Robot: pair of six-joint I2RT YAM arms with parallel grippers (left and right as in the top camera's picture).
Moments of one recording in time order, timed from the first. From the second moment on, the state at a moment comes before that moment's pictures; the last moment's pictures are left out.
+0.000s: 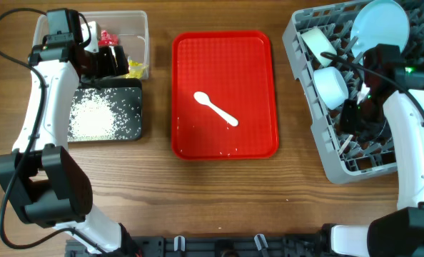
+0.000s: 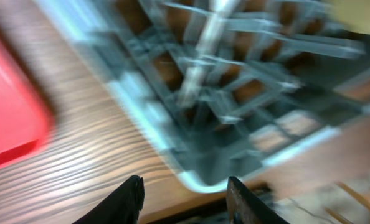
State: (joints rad) left arm 0.13 1.83 1.55 -0.84 0.15 -0.10; right arm -0.11 1.54 1.42 -1.45 0.11 0.20
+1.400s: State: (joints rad) left arm 0.13 1.83 1.55 -0.84 0.15 -0.10; right arm 0.50 2.12 1.47 -0.72 -0.20 -0.12
